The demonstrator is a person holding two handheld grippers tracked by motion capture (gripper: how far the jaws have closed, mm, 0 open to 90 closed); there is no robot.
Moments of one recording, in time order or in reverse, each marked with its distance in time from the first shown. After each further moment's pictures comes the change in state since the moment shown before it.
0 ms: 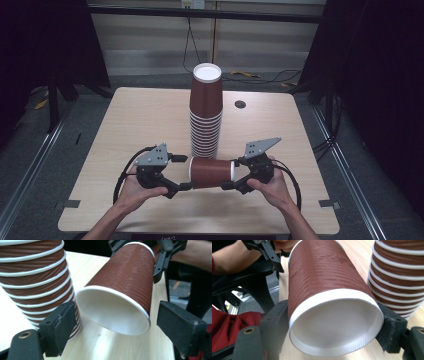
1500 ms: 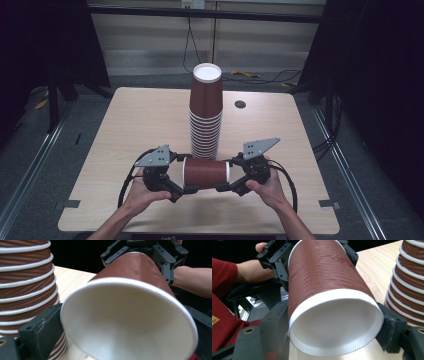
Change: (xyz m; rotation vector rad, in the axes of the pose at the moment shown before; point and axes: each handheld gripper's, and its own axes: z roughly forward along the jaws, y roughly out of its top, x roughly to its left) left arm -0.004 -0.005 0.015 -0.141 -0.051 -0.011; right arm 0.008 0.007 0.007 -0.092 0.093 -0.049
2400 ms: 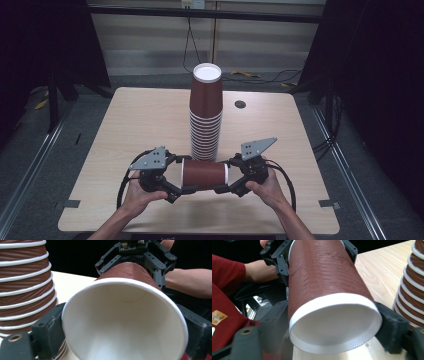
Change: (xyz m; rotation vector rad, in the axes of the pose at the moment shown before) left arm -0.004 0.002 -0.010 -0.014 -0.003 0.025; right arm -0.003 -0.001 0.004 -0.008 0.053 -0.003
